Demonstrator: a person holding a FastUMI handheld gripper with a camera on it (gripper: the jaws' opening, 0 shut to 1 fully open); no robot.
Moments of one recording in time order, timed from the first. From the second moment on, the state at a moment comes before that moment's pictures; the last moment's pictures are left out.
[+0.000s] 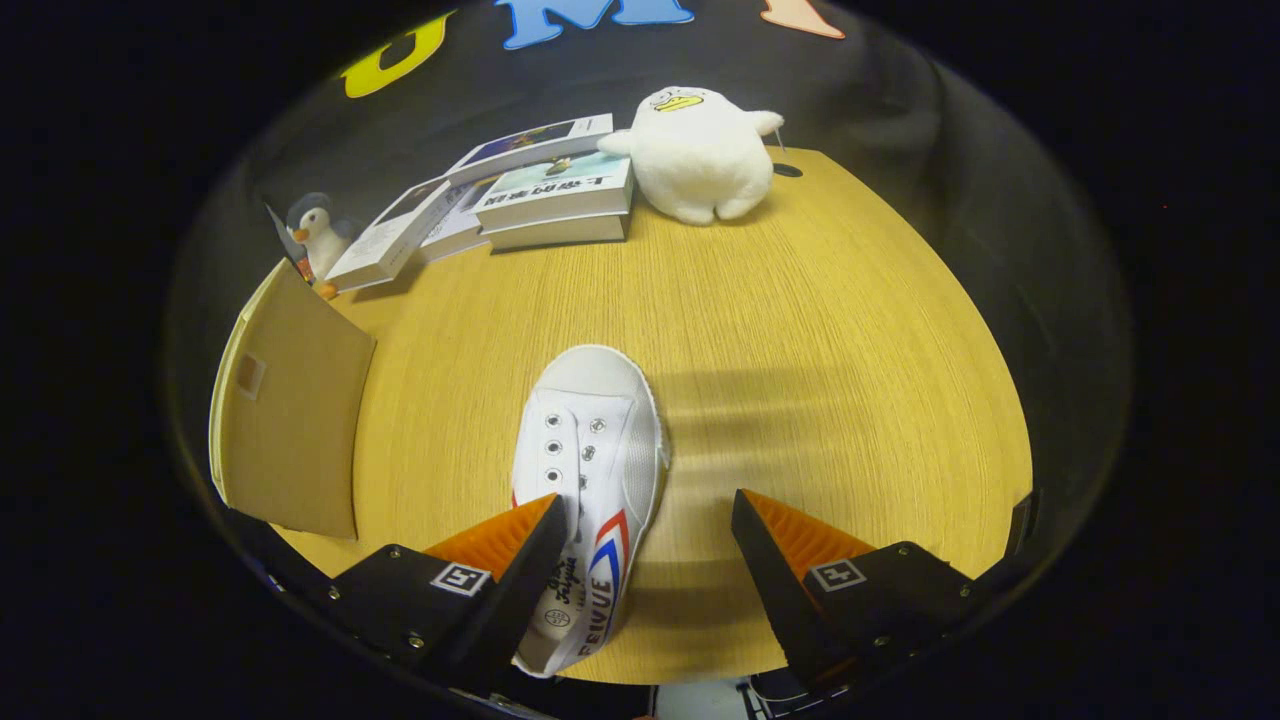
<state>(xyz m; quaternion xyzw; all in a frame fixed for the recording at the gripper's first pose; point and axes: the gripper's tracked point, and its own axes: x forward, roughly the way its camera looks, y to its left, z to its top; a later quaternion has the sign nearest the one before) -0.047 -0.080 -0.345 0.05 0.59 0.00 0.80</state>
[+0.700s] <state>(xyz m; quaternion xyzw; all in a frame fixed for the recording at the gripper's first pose) -0.052 -0.057 -0.361 0.06 0.62 0.03 0.78</state>
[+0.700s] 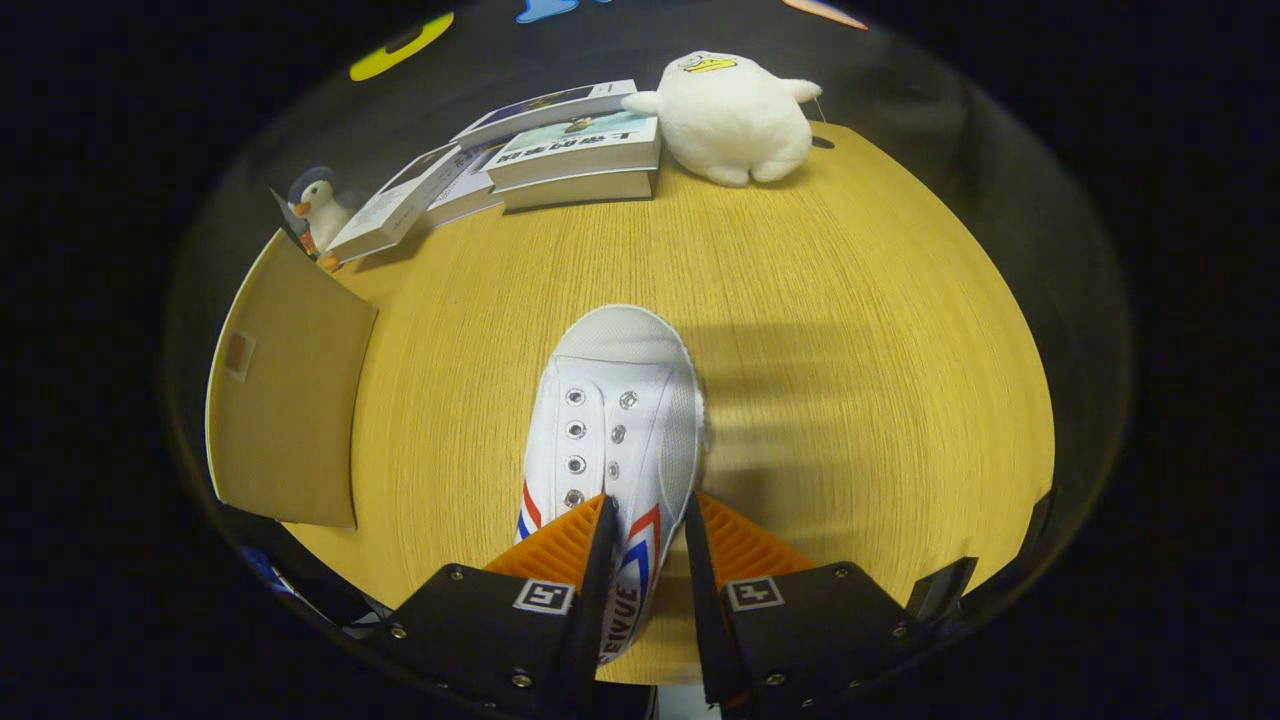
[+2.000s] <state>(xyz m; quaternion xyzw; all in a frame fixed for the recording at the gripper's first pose) 0.014 0.066 -0.217 0.16 0.55 0.09 0.81</state>
